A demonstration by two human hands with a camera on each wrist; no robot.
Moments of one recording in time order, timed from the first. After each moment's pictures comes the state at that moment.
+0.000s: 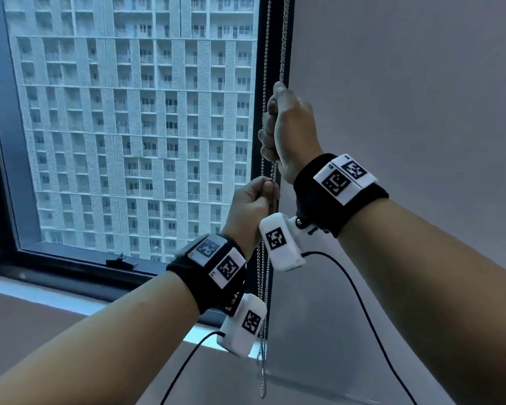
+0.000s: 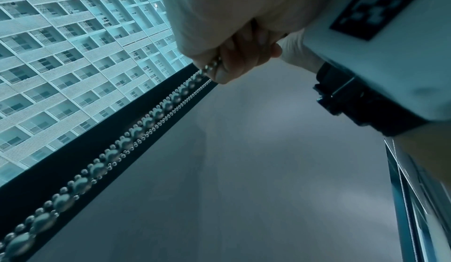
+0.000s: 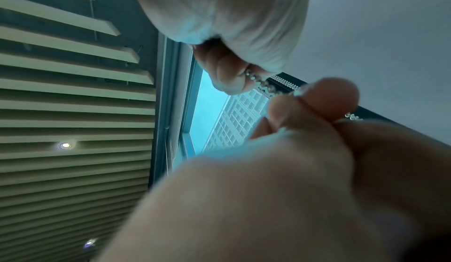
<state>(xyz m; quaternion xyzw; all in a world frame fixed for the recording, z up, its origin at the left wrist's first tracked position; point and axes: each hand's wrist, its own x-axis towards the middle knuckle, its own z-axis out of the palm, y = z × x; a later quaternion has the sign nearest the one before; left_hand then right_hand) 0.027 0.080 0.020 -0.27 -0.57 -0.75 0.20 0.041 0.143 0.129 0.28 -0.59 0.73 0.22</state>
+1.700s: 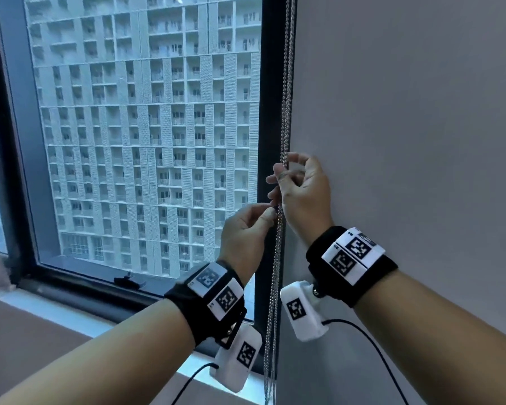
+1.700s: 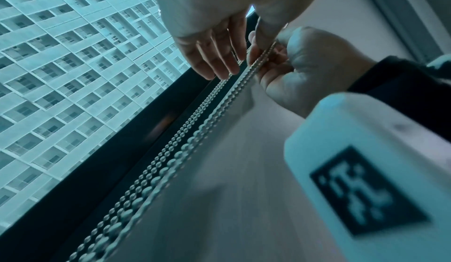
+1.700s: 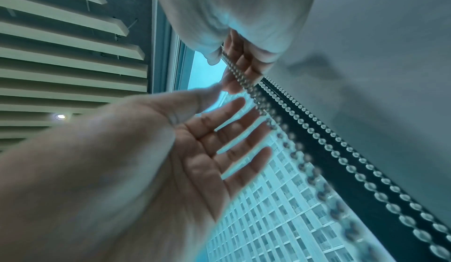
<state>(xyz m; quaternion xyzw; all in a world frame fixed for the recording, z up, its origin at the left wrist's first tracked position) -0.047 0.087 0.000 -0.18 -0.63 -0.69 0.28 -0.068 0.183 0.053 0.25 -0.60 0.68 0.35</state>
